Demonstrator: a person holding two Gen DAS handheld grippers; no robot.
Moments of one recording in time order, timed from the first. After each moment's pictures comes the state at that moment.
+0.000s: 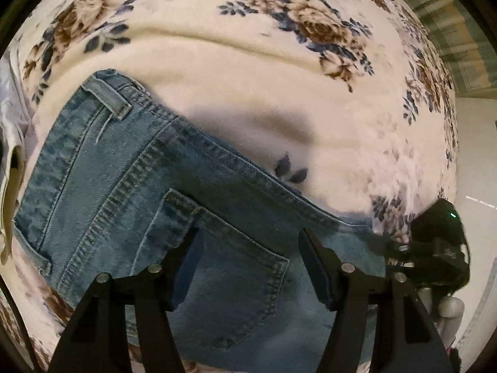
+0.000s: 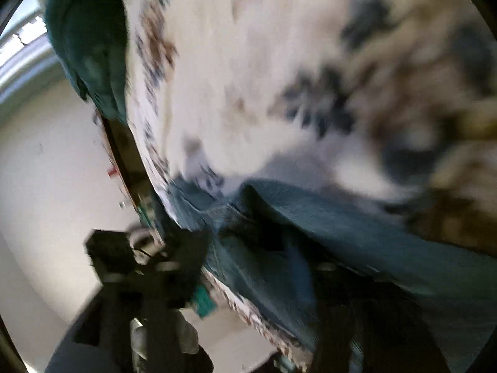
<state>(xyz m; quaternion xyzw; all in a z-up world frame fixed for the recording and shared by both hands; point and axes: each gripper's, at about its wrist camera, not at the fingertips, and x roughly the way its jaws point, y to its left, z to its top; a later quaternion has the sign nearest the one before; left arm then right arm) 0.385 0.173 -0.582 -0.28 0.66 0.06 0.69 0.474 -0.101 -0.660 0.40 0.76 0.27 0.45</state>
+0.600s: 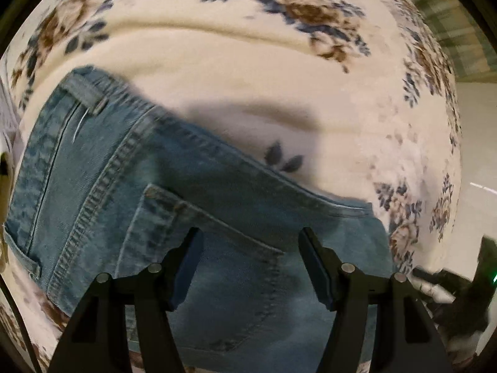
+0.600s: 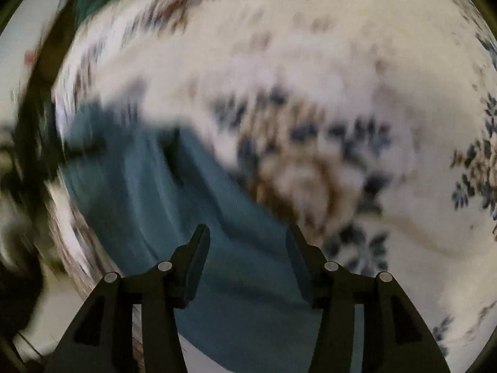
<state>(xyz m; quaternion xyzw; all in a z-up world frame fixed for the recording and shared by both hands) 0.387 0.156 -0.591 -0.25 0.67 0.04 0.70 0.451 -0.155 -0.552 -0.06 0.73 0.26 0.63</state>
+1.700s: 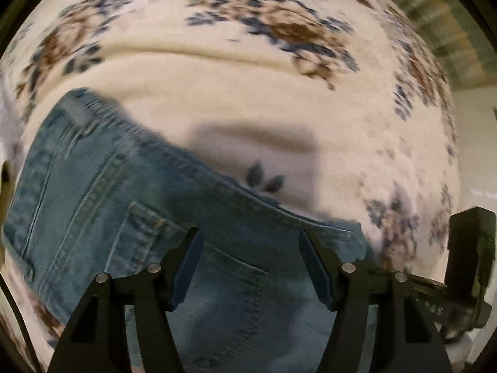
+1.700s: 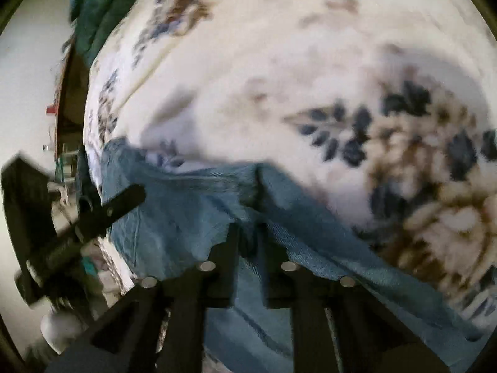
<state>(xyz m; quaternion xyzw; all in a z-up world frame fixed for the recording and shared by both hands) 0.395 0.143 -0.580 -0.24 0.64 0.05 0.73 0.473 -0.115 -0.595 0.14 0.73 0.29 0.61</state>
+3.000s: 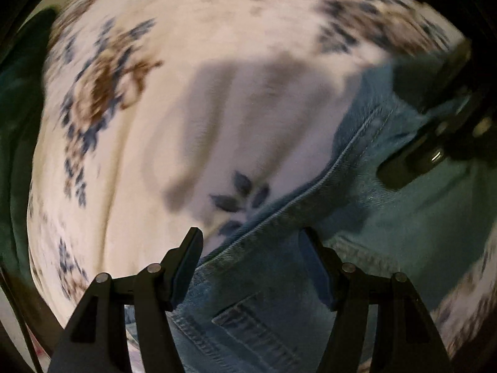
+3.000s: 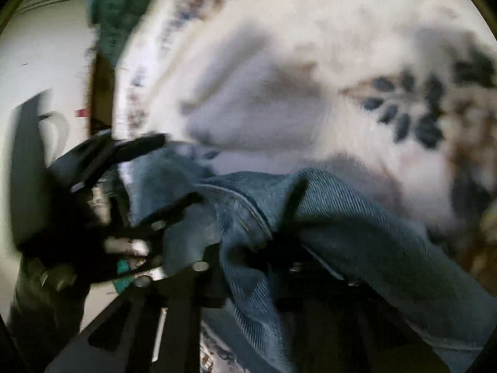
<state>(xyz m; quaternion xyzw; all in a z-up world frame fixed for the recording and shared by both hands) 0.407 0.050 -0.605 0.33 0.65 -0.24 0.64 0.451 -0.101 -0.622 0.23 0.71 0.35 0.57</state>
